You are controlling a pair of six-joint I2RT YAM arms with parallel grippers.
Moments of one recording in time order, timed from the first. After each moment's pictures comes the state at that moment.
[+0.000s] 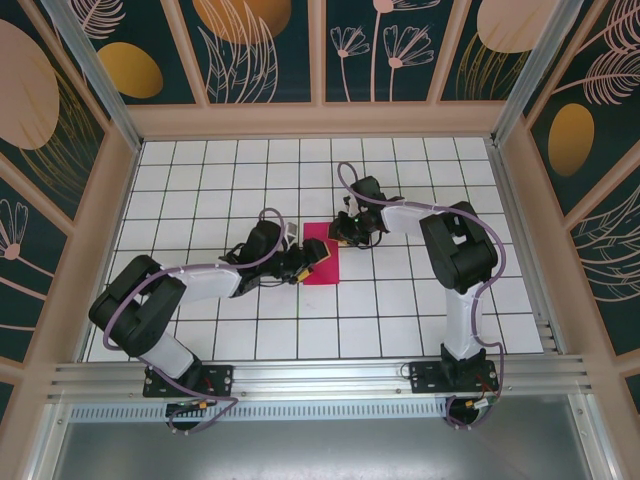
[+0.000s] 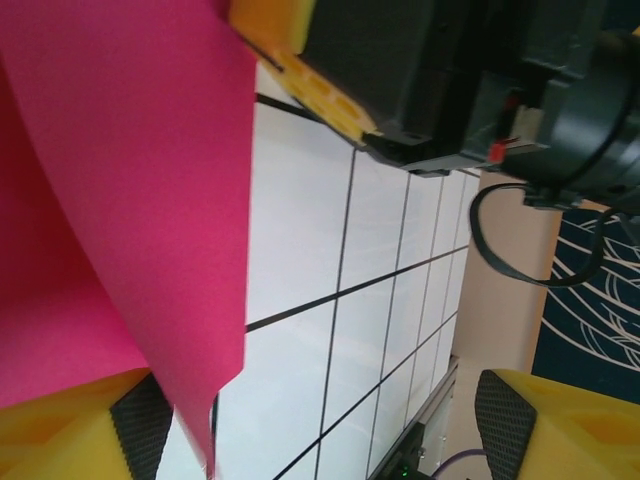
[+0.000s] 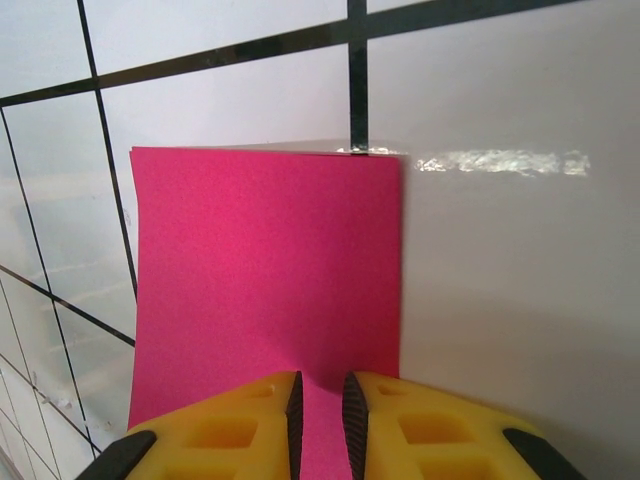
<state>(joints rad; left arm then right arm) -0.66 1.59 0.64 0.36 0.48 -1.20 0.49 2.02 1.23 -0.28 -0.48 0.63</state>
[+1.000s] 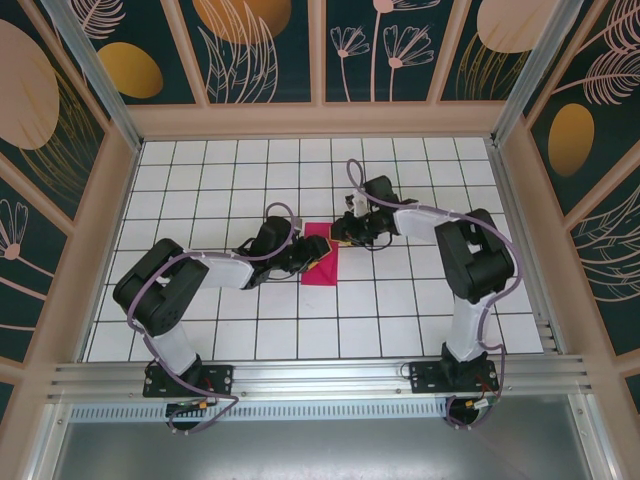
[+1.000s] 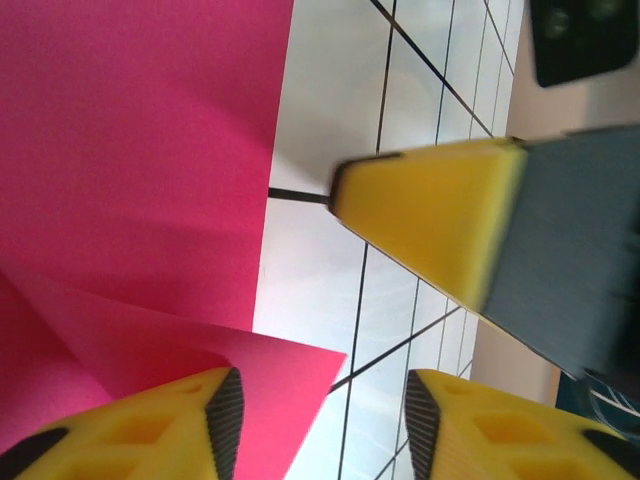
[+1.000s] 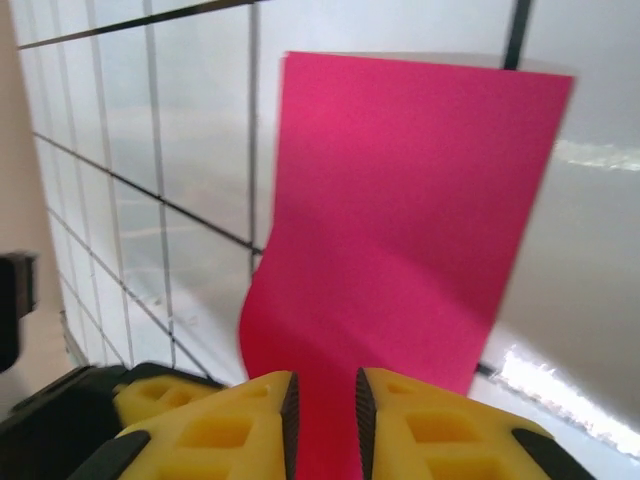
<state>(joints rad) -0.66 1.75 0.71 0.44 0.41 -1.20 0.45 1.88 1.12 -0.25 -0.68 0.54</state>
